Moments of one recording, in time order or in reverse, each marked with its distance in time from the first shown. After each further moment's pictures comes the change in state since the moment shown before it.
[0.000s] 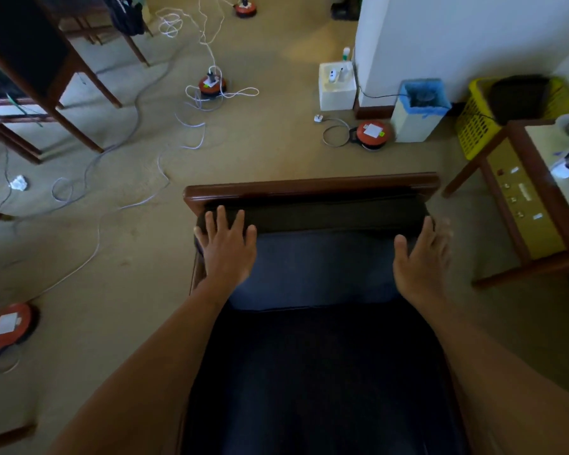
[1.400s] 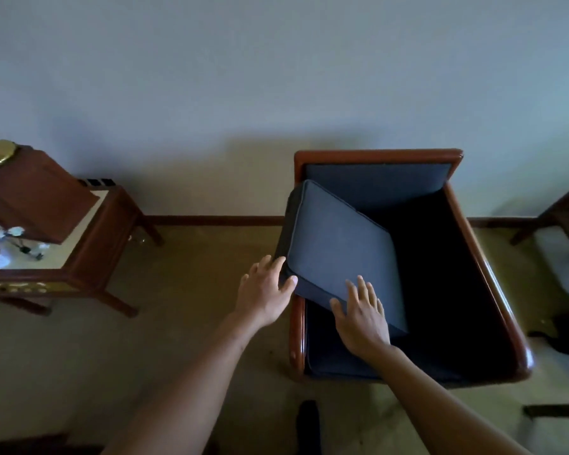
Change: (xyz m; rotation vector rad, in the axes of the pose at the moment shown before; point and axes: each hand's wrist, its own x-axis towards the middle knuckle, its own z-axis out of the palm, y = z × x) left_hand -0.813 0.562 0.183 0.206 -0.802 1.555; right_hand -0.631 0.586 -0.365 0.134 0.404 1.076
